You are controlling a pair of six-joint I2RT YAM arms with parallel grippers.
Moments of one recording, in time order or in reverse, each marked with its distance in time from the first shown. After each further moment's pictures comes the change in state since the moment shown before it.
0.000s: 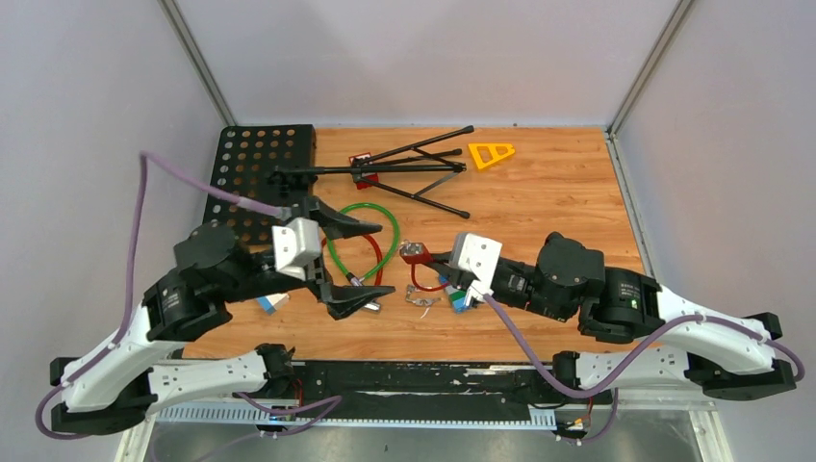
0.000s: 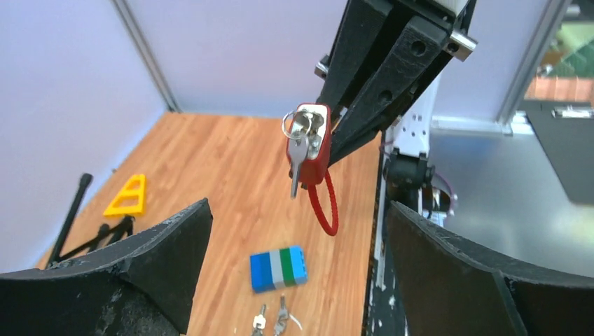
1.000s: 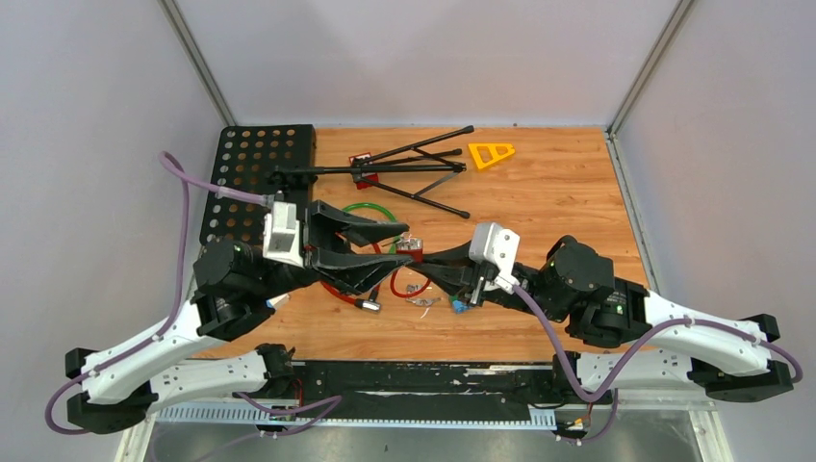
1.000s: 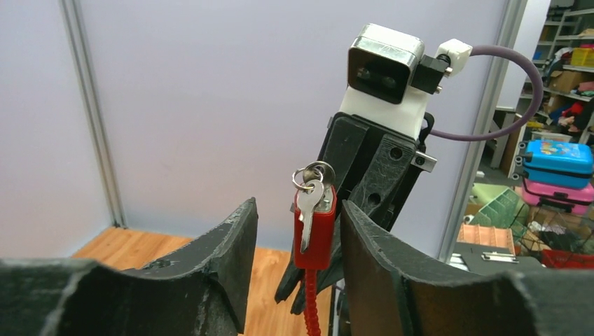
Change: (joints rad) left arm 0.000 -0.040 -0.303 0.750 0.002 -0.286; right arm -0.002 -0.049 -0.143 0.367 -0.107 0.153
